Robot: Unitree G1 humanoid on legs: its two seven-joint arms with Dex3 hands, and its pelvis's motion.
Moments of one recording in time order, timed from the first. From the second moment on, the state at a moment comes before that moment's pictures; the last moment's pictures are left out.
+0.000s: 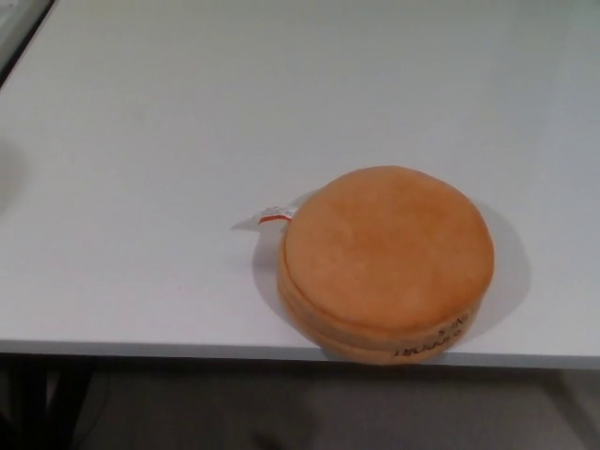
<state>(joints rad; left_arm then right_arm) 0.66 0.20 -0.08 -0.13 -0.44 0.07 -0.36 0.54 -0.36 -0.28 0.37 0.28 -0.72 0.59</state>
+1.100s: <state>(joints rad) 0.65 0.09 0.15 0.18 -0.39 -0.45 -0.36 0.49 -0.36 -0.30 0.55 0.28 -0.73 0.59</state>
